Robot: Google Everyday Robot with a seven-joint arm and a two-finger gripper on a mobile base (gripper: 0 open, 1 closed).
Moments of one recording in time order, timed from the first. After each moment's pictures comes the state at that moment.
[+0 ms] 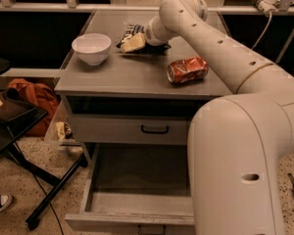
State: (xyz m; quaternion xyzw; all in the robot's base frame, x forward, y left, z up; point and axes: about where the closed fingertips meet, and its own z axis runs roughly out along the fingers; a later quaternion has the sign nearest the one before) arm 0.876 0.000 0.842 -0.26 0.86 0.12 0.41
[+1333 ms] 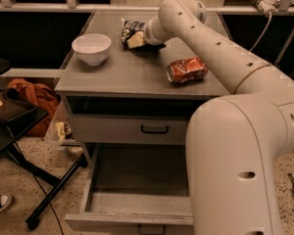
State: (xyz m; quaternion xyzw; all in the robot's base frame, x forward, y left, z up) arm 0.888 0.001 0.842 -0.24 0.86 0.13 0.43
